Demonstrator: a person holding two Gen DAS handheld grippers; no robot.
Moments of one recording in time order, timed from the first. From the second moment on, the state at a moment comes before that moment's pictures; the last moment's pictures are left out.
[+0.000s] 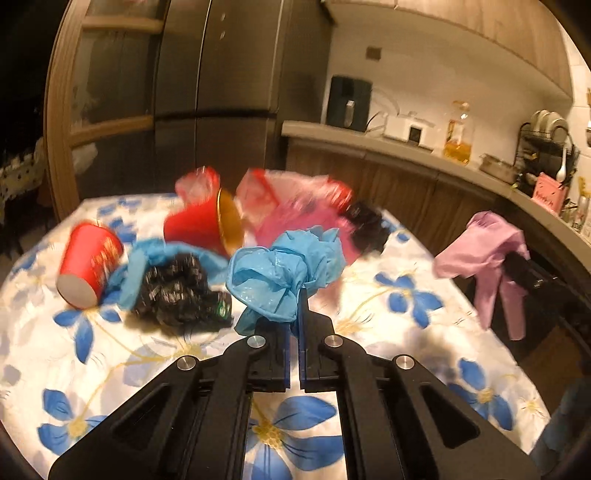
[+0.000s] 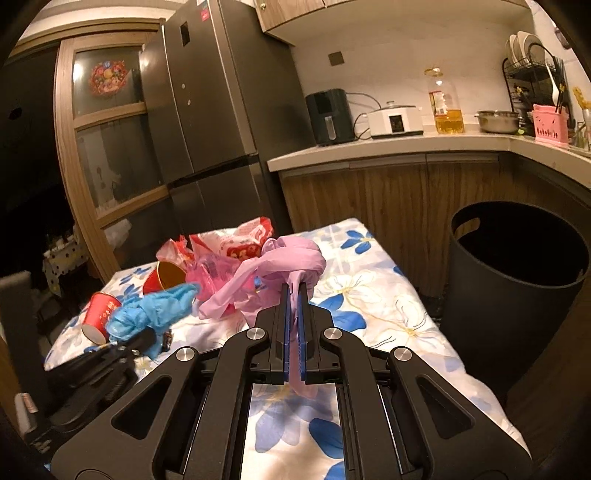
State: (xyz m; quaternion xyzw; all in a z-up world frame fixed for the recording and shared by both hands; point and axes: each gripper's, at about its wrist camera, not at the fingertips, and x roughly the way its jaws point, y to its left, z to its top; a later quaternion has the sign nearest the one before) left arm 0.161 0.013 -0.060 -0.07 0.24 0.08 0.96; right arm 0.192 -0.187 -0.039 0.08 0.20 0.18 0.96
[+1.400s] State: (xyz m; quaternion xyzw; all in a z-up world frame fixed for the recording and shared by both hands) left arm 0.230 -0.234 0.037 0.01 0.15 -0.16 0.98; right arm 0.188 -0.385 0.026 0.10 0.07 -0.02 0.99
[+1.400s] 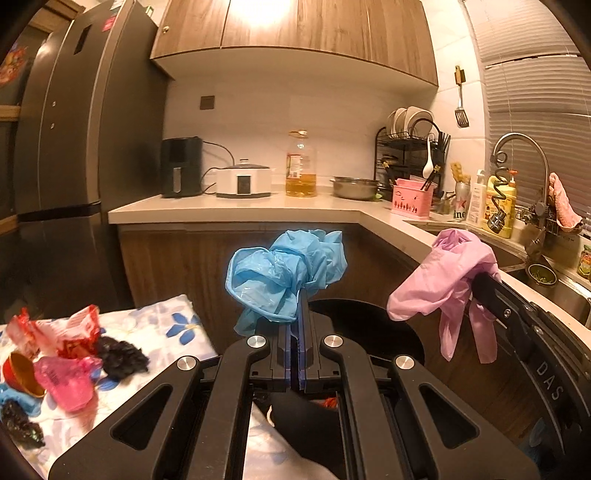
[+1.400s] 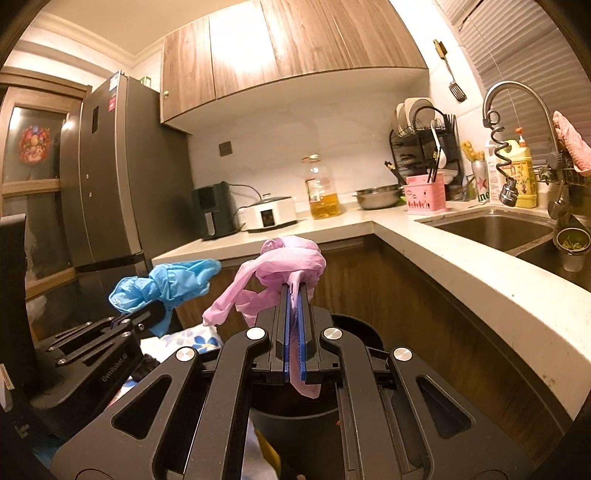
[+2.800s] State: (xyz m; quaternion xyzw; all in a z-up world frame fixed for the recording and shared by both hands) left arm 0.280 -0.232 0.001 -0.01 0.20 -0.14 0.97; right arm 0.234 -0.408 0.001 0.11 0.13 -0.04 0.98
